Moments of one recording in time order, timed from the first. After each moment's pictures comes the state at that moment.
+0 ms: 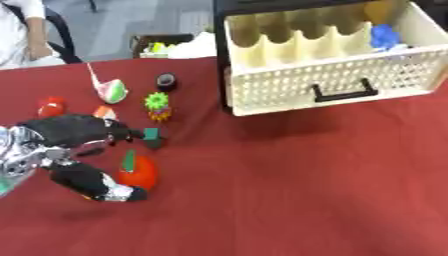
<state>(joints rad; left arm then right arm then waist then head) -0.75 0.82 -0.59 -1.72 -0.64 0.12 -0.67 -0.50 -0.65 -0.02 -1.99 0.17 -0.07 -0.60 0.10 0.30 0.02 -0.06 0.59</state>
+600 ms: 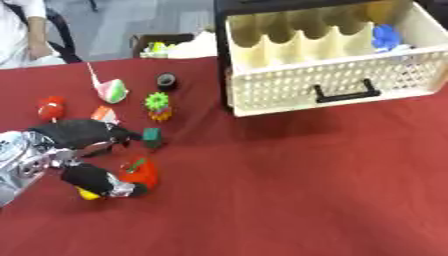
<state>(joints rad) -0.76 0.78 -0.59 -1.61 -0.68 0.11 -0.62 -0.50 -0.64 -0.02 -1.99 0.16 -0.07 -0.60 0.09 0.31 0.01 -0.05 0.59</state>
